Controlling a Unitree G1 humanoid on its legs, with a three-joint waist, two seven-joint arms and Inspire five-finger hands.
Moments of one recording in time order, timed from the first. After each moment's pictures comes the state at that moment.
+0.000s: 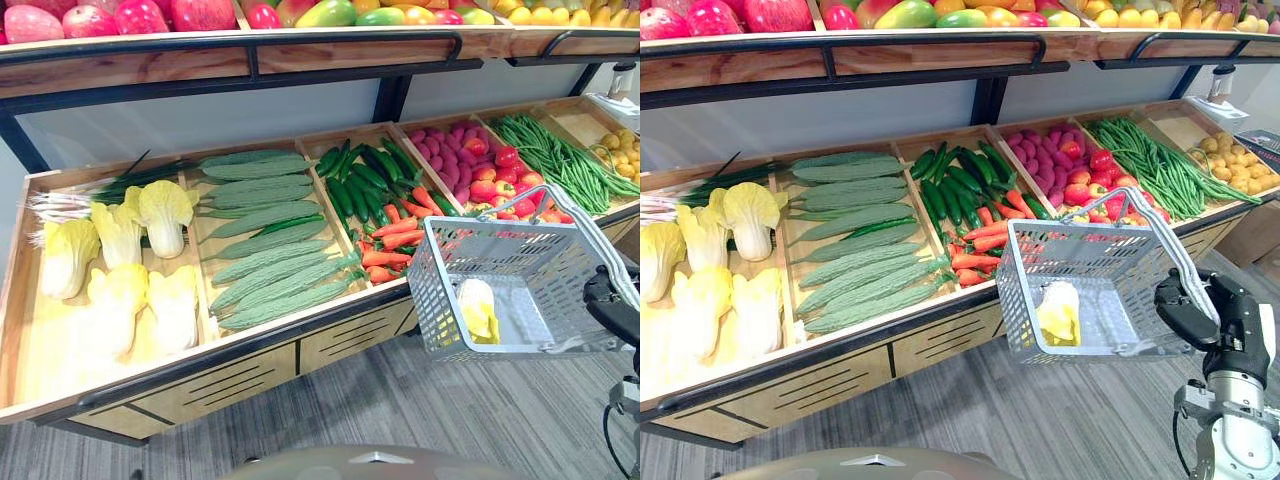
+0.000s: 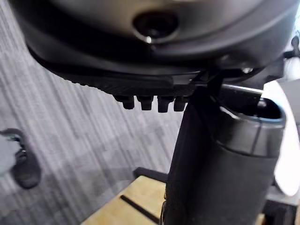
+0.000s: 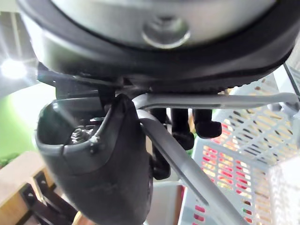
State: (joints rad) left arm 0.32 -0.05 0.93 0.92 -0.45 -0.18 0.14; right arm 0.35 -0.35 -0.67 0.00 0.26 -0.12 0.14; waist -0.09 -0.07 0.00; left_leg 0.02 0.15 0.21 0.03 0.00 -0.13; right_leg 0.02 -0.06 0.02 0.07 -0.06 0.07
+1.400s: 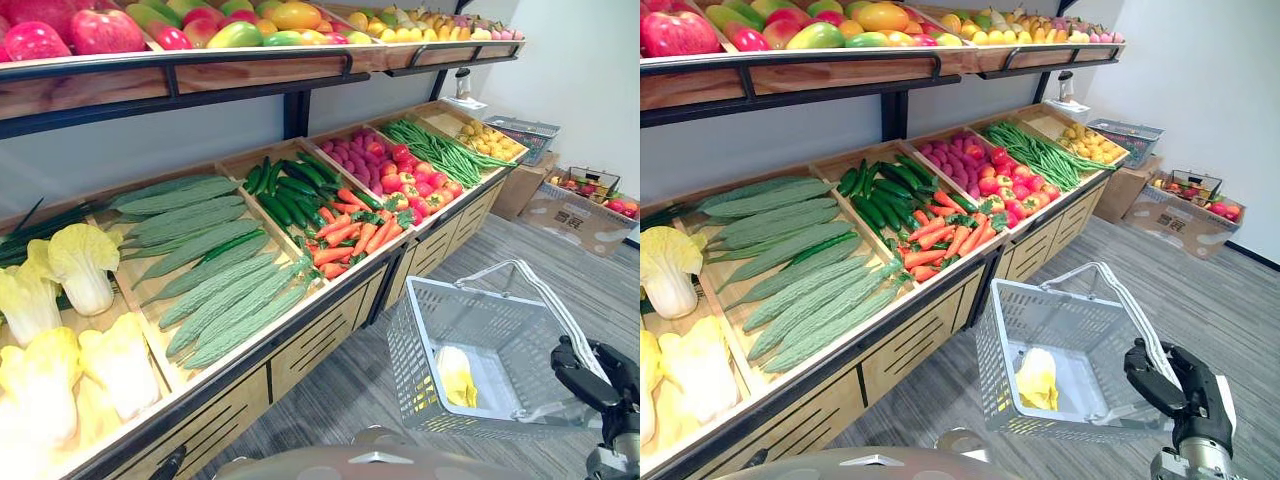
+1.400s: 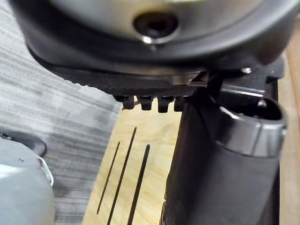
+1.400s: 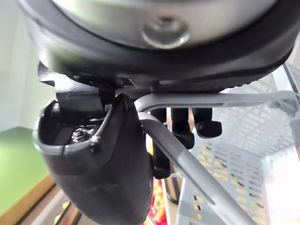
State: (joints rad) left arm 0.32 0.03 0.73 0.92 -0.21 -0.15 0.07; right arm 0.58 -0.18 -0.64 -0.08 0.23 -0.05 0.21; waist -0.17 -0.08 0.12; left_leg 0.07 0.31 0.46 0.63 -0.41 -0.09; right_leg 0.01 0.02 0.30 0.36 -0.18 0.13
